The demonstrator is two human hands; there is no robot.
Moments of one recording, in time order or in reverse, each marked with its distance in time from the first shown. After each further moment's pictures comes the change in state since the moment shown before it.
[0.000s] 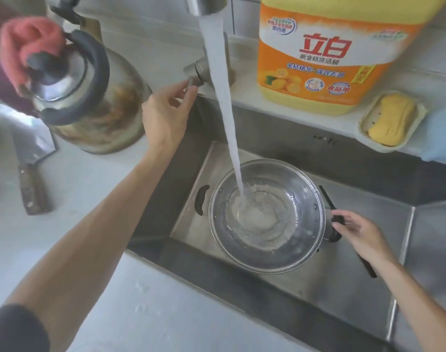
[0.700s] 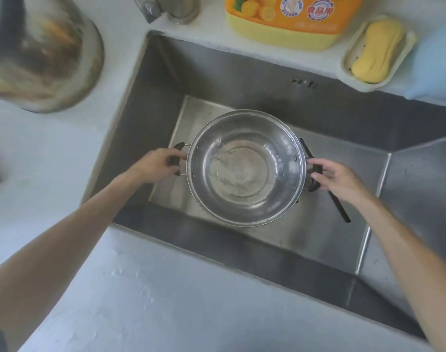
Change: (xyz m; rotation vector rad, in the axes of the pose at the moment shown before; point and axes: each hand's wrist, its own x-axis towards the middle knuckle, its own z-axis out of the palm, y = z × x) left_hand -0.097 -0.113 0.021 0.419 -1.044 -0.072; right_hand 0.011 -0.006 -0.005 0.020 -0.123 0.066
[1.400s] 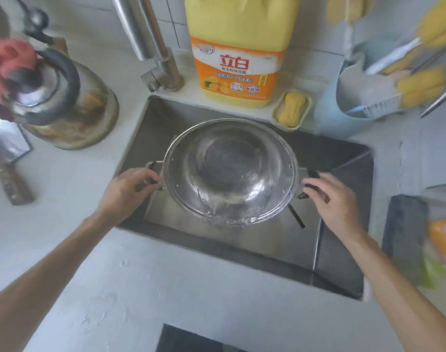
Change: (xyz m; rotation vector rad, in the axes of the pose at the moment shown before) left_hand -0.128 0.040 -0.036 -0.028 0.554 0.342; right_hand -0.146 -0.063 -0.059 -0.329 0.494 -0.548
